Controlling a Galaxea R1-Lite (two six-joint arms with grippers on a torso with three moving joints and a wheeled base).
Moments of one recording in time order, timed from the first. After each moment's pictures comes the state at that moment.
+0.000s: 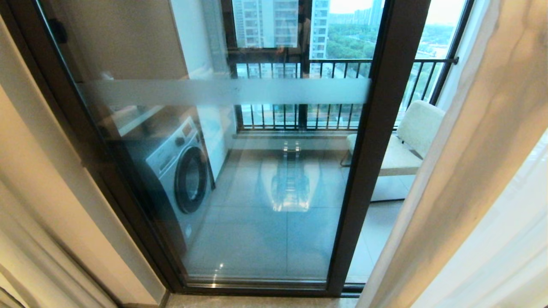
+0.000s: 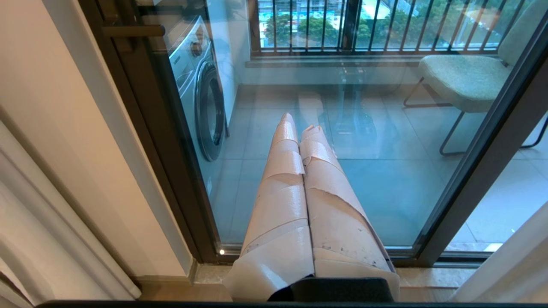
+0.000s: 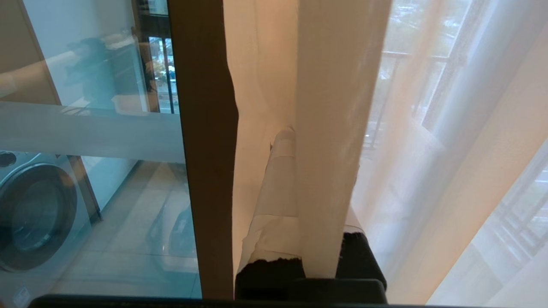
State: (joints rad) left arm 0.00 0.00 0.00 -0.01 0.00 0.01; right arm -0.07 1.32 -1.14 -0.38 0.05 -0.06
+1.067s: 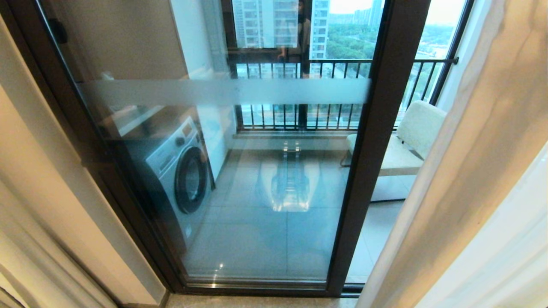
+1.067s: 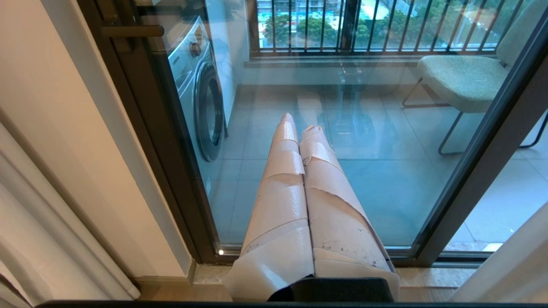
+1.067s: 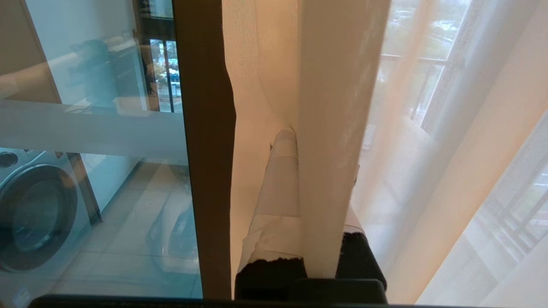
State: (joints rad) left arm 0.00 0.00 0.00 -0.01 0.00 0.01; right arm -0.07 1.29 -1.10 -0.39 0.05 -0.06
